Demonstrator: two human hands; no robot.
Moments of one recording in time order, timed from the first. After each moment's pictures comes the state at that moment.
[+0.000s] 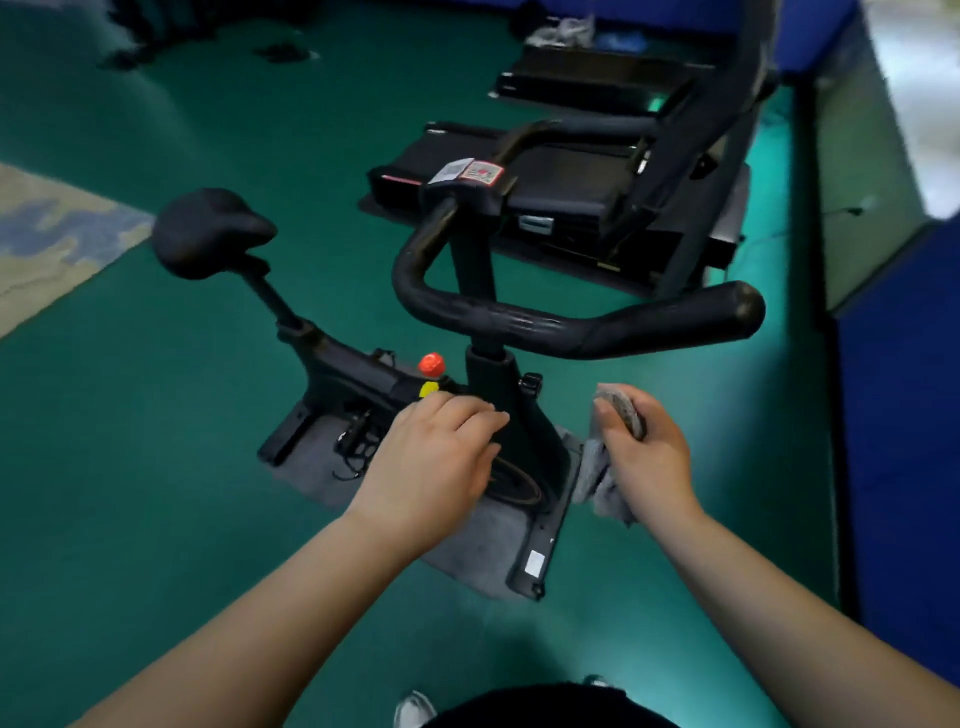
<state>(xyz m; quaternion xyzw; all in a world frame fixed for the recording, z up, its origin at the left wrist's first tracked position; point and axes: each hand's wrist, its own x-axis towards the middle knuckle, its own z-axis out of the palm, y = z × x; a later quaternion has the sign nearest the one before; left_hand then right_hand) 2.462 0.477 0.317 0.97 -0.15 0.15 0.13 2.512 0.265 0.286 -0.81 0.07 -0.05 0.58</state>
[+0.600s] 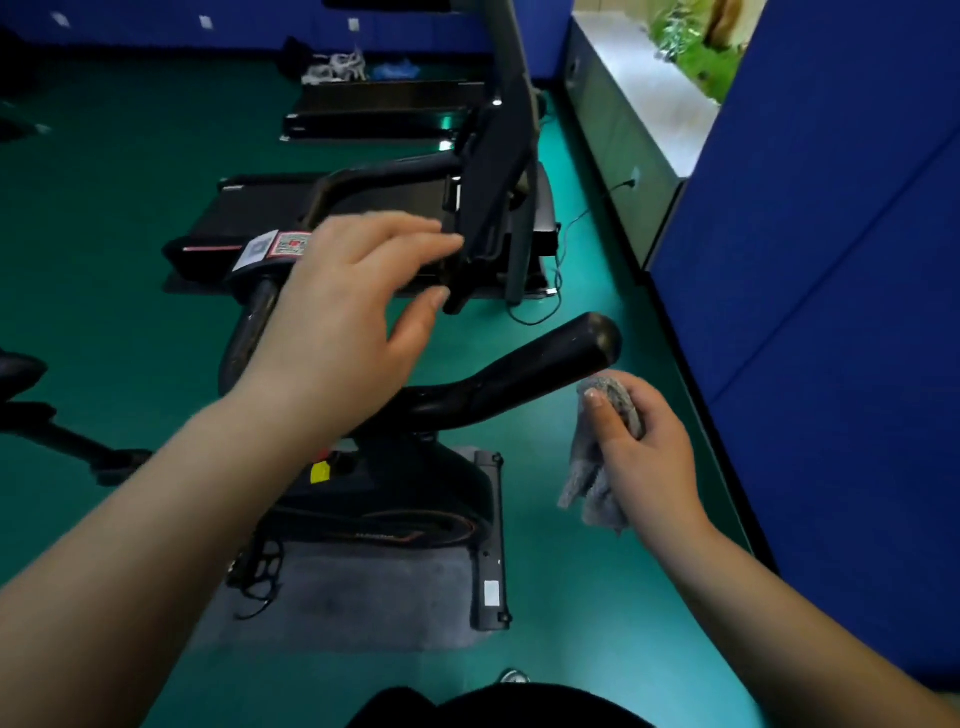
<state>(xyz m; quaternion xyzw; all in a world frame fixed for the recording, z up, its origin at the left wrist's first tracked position) 2.589 0.451 0.445 0.87 -0.35 0.25 0.24 2.491 0.239 0.345 -0.75 0.20 -0.19 0.59</state>
